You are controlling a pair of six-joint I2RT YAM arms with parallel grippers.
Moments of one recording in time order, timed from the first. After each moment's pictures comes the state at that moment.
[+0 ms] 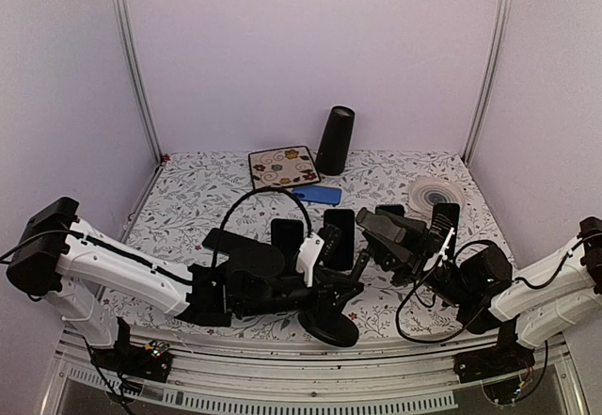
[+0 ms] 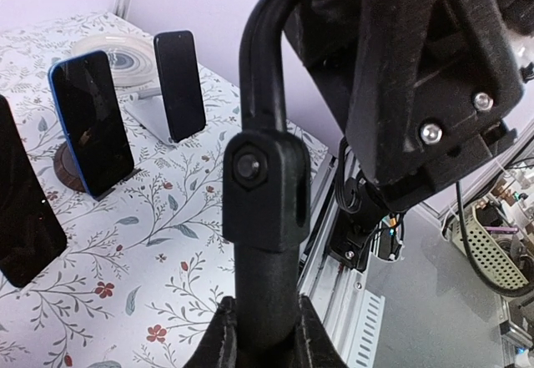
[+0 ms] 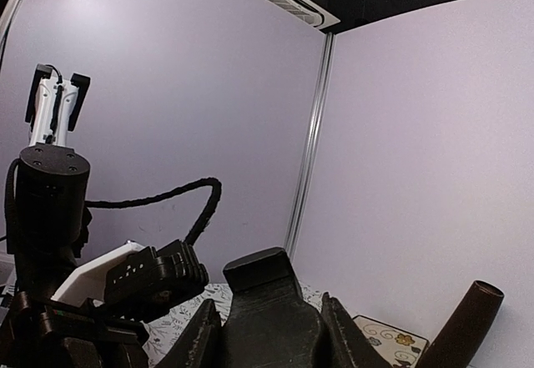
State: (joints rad) left arm -1.37 1.61 0.83 0.56 -0.13 -0.50; right arm 1.11 1.32 0.26 1.53 0.06 -0.25
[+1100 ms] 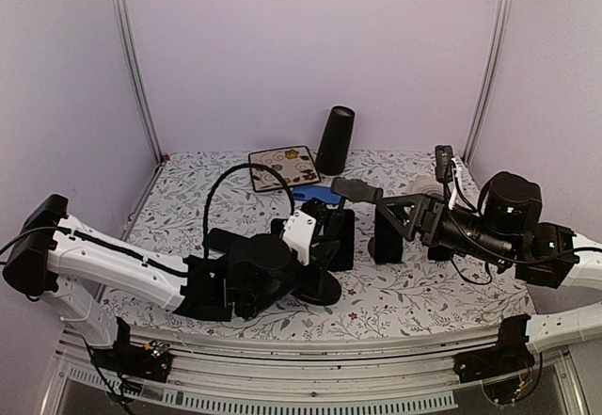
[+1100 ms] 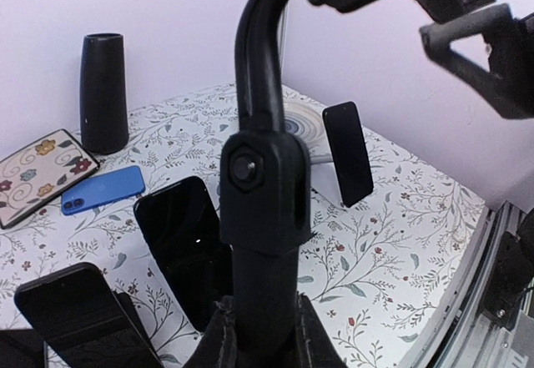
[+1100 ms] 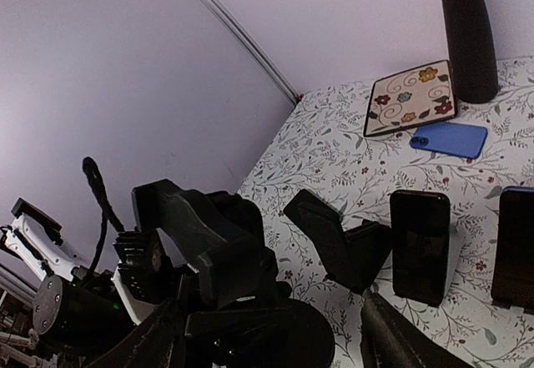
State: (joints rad) left arm -1.38 1.57 0.90 0.41 -0.64 -0.26; right arm 1.10 0.84 0.76 -0.03 0.22 0.68
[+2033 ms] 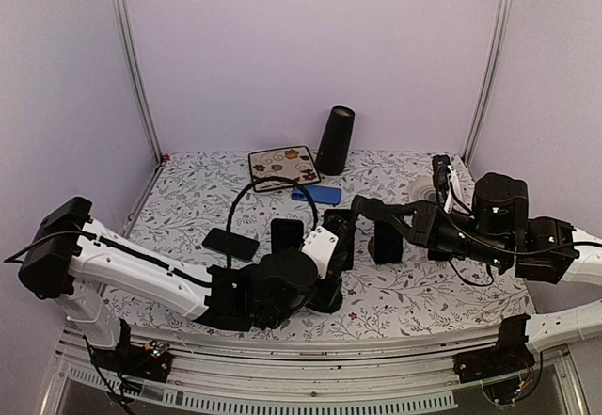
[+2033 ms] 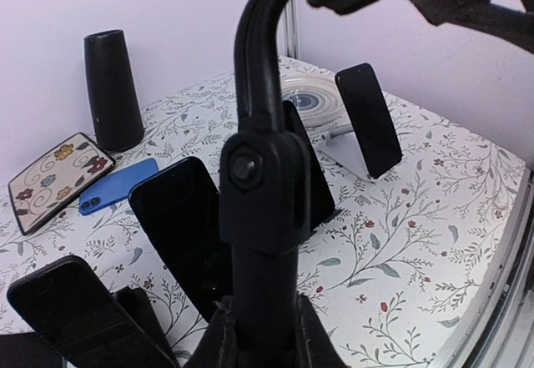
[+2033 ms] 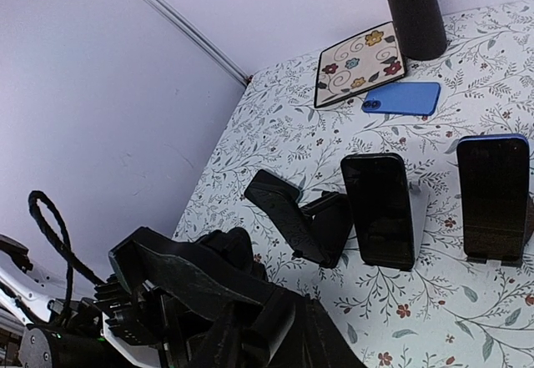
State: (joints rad) left arm -1.42 1.70 0.98 0.38 -0.75 -0.17; right arm 1.10 0.88 0.81 -0.25 0.30 0.84
